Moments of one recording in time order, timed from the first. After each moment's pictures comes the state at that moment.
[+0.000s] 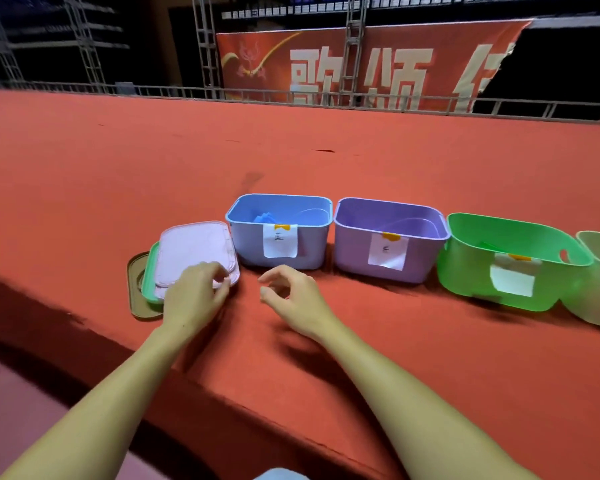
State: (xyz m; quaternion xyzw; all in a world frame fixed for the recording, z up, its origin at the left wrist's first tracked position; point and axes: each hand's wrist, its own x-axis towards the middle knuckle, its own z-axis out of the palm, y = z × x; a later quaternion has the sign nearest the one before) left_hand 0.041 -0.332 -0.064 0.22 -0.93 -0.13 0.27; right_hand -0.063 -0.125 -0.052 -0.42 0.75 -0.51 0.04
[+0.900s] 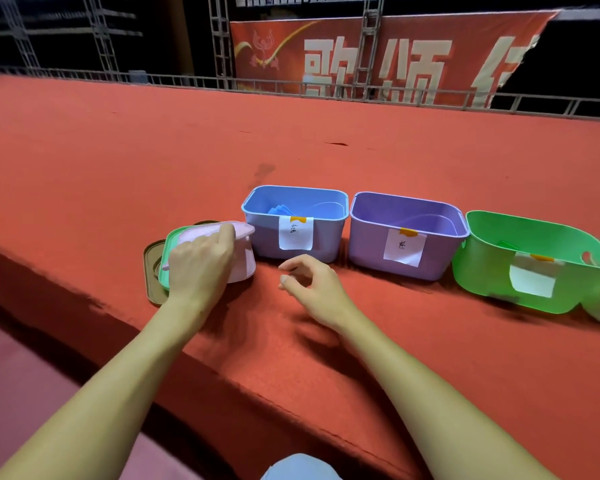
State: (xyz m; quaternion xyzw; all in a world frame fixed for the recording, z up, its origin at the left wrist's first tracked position) left_hand 0.058 -0.308 -0.001 0.24 -0.89 0.20 0.32; right_hand -0.064 -0.121 -0.047 -0.39 0.74 -0.54 0.08
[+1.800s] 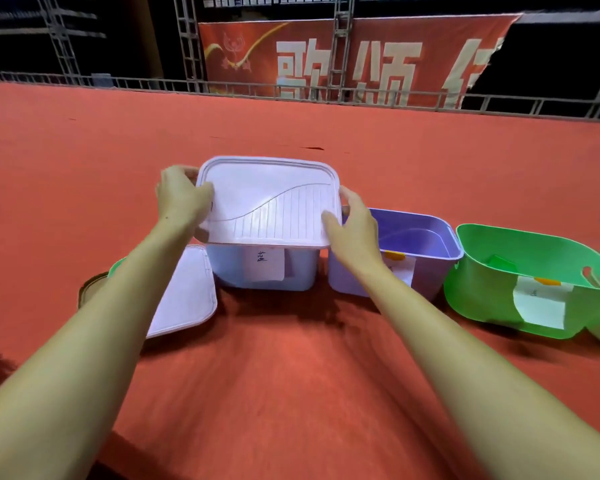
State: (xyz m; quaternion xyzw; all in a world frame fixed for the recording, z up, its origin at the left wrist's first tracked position) left_hand -0.104 -0.366 0.083 0.31 -0.77 -0.38 0.41; right_hand -0.204 -0.120 0.035 -0.22 0.81 -0.53 -0.12
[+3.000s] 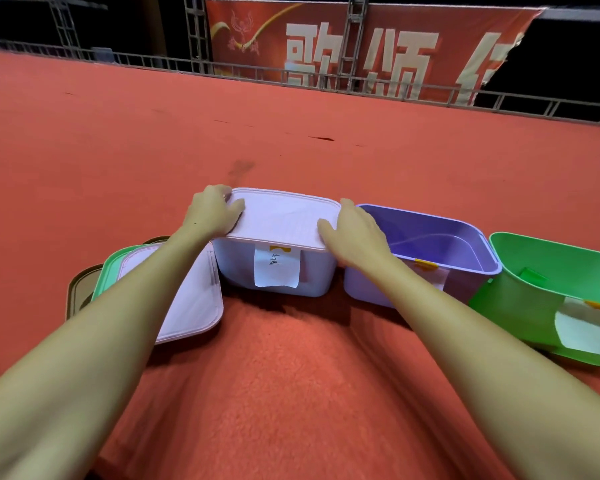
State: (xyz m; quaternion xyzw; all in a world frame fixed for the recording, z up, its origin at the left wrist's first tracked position) left_hand -0.171 -0.426 0.014 0.27 -0.90 -0.25 0.24; right_hand -0.243 -0.164 0.026 -0.25 0.93 -0.25 -0.06
